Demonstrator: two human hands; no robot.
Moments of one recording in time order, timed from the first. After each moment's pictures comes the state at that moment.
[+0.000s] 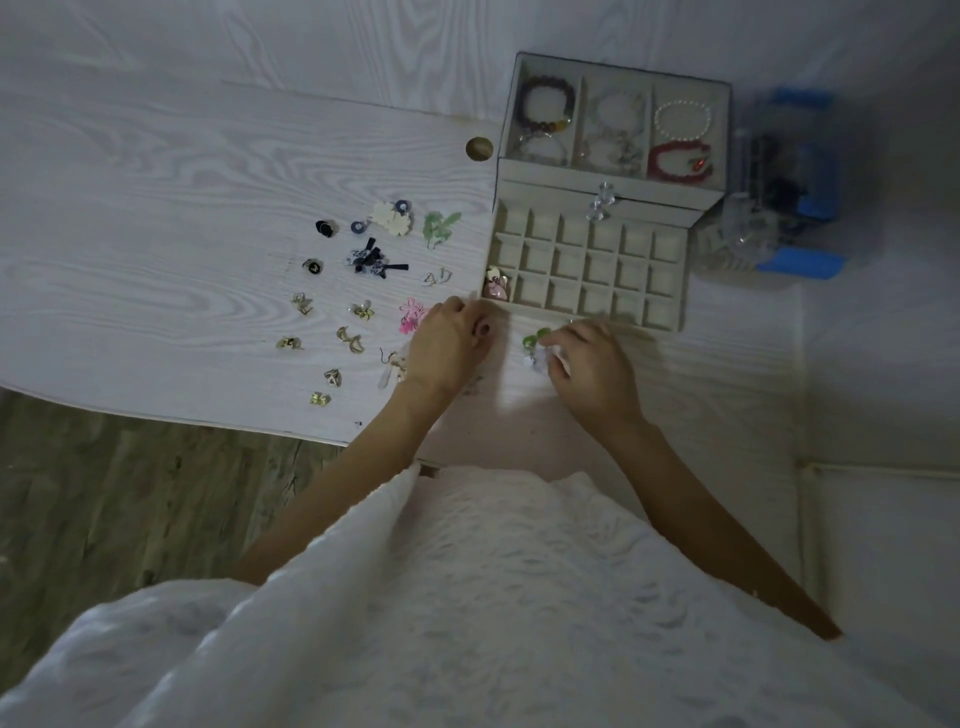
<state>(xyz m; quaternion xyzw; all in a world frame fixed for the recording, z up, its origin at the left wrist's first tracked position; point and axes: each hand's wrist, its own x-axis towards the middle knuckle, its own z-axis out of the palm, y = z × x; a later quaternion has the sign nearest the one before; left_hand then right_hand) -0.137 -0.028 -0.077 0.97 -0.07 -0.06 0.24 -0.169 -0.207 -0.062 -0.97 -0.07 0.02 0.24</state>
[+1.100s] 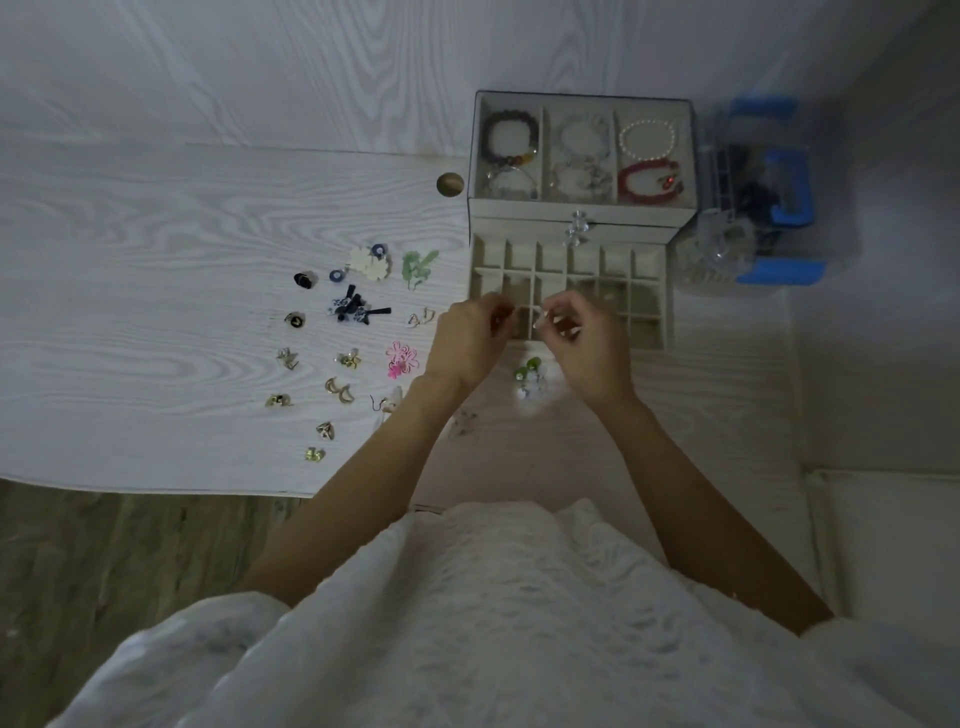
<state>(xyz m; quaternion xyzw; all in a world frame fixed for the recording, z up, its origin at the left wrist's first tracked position) -0.090 -0.060 -0.058 0.92 -0.09 -0.06 0.37 -0.121 -0.205 -0.050 -0.89 0.07 -0.04 0.45</state>
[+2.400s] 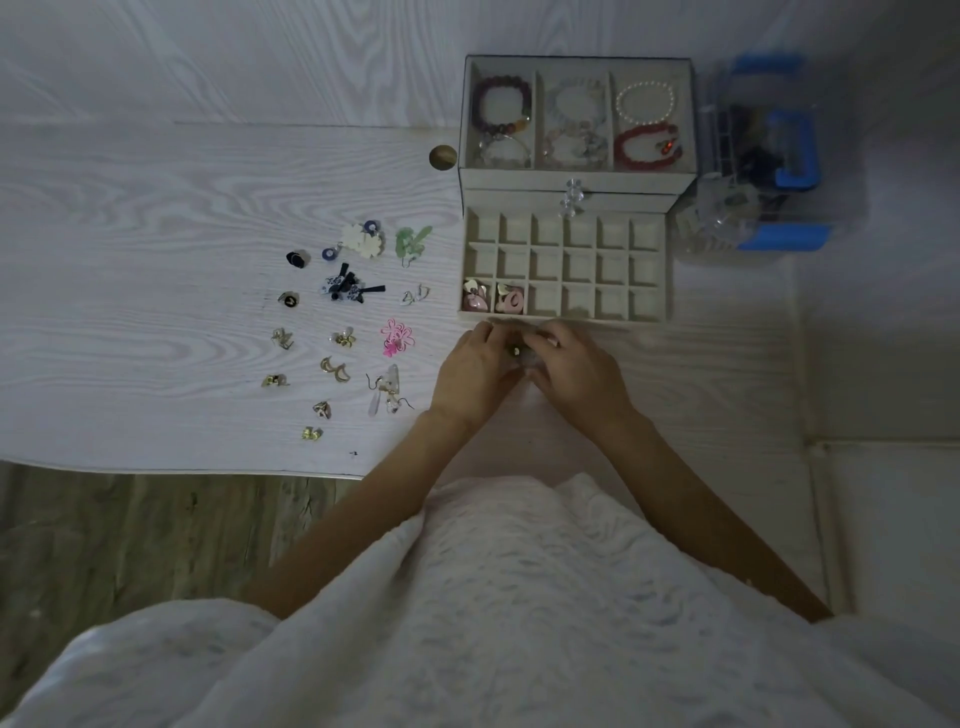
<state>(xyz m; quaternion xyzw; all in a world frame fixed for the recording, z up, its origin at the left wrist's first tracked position) -0.145 -0.066 -0.073 0.94 -0.13 -0.13 0.28 -0.163 -0.208 -0.070 -0.97 -0.08 0.08 0.21</state>
